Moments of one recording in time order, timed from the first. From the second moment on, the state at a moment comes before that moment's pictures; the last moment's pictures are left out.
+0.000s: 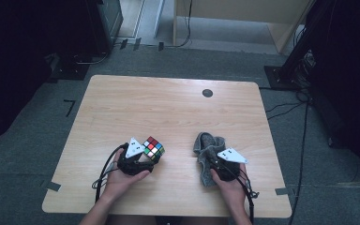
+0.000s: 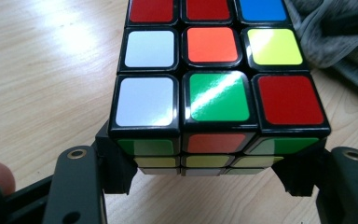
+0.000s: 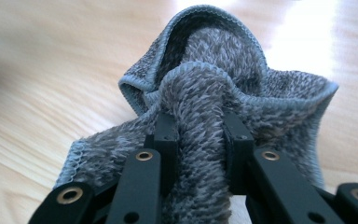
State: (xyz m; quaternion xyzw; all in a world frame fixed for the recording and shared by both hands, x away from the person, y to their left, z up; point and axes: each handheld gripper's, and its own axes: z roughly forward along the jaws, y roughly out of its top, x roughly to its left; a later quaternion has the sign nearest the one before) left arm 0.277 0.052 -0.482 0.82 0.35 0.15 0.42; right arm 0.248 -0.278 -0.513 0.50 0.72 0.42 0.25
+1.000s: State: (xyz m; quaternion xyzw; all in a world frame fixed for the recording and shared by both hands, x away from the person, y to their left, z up) left arm 0.250 0.000 -0.480 0.87 0.27 0.15 0.39; right arm 0.210 -0.182 -0.429 0.35 0.75 0.52 0.19
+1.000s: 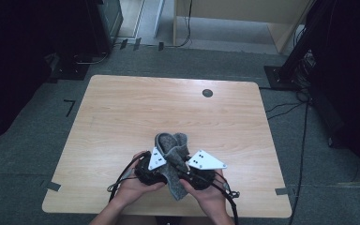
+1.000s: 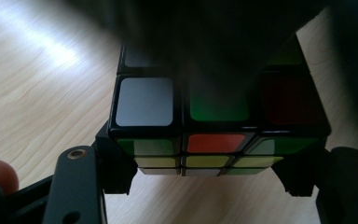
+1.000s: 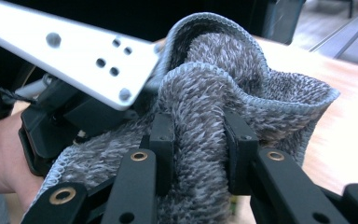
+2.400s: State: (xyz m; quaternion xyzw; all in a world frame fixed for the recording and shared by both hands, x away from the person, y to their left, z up) left arm 0.242 -0.005 -0.468 0.86 0.24 0.18 0.41; right arm 0.199 -0.175 -0.434 0.32 0.76 0.50 0.26
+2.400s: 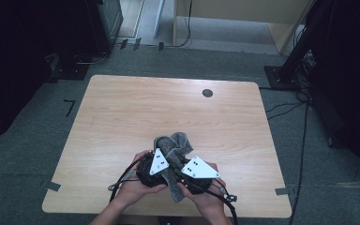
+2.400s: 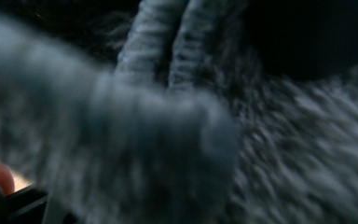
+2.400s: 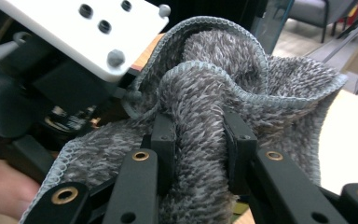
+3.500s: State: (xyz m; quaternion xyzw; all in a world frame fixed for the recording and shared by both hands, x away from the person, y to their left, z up) left arm 0.243 0.001 -0.466 0.85 0.25 0.17 0.43; right arm 0.206 -0.202 -0.424 0.36 0.75 0.50 0.25
